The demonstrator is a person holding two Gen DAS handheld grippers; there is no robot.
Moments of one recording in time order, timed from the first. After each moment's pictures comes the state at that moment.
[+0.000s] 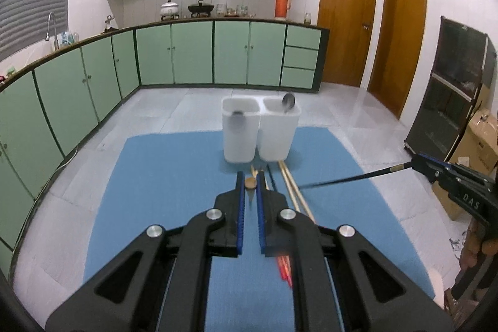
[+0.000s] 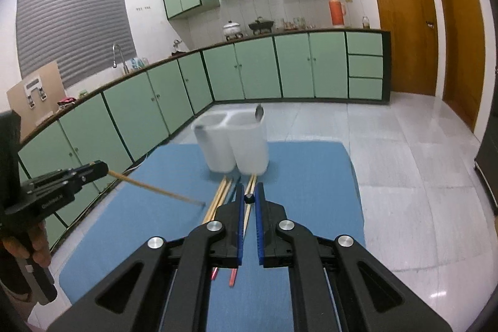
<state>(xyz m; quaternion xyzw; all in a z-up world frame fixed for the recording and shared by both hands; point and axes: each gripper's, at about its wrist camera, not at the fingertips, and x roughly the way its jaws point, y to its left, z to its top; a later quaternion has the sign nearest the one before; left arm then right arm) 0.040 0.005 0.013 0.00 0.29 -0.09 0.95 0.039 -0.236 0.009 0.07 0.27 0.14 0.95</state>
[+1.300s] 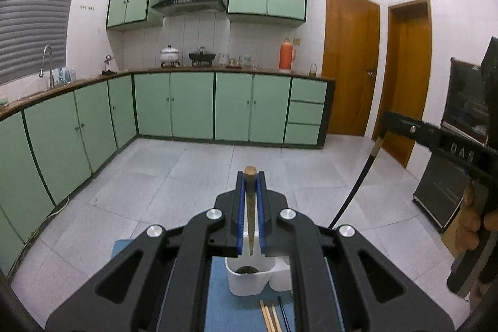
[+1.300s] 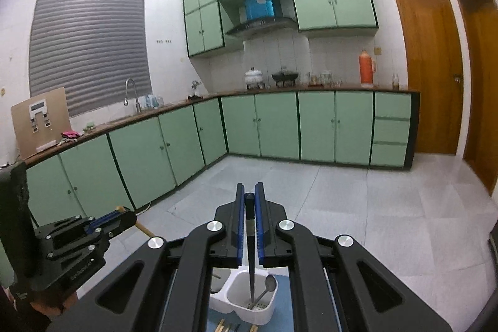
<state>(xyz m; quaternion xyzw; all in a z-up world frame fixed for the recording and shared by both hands) 0.222 -0.017 0.094 -0.02 0.19 -0.08 0.98 0.239 -0.193 0.133 0.04 0.17 0.18 0.97</state>
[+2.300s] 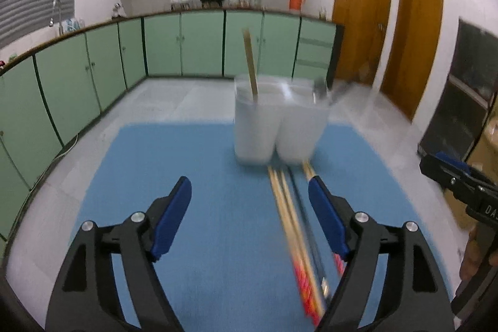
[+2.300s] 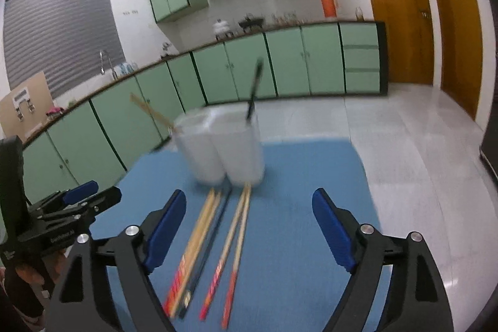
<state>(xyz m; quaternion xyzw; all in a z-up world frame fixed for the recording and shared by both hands) 0.102 0.008 -0.059 -0.01 0.32 -0.07 0.95 0.092 -0.221 -0.045 0.09 0.29 0.12 0.95</state>
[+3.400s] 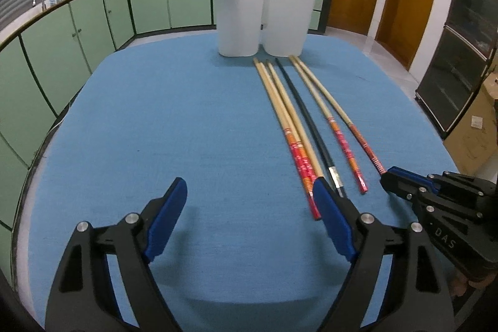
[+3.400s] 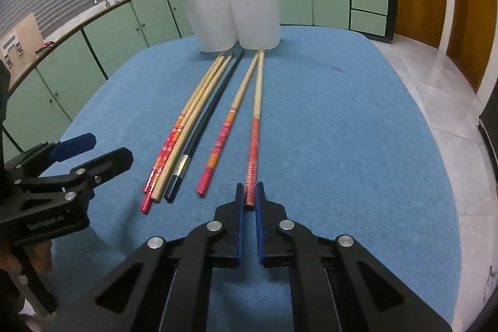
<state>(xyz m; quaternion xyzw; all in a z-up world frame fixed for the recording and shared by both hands) 0.057 0.000 -0.133 0.02 0.41 -0.09 0.91 0.052 -0.173 -0.141 0.04 0.42 0.12 0.90</state>
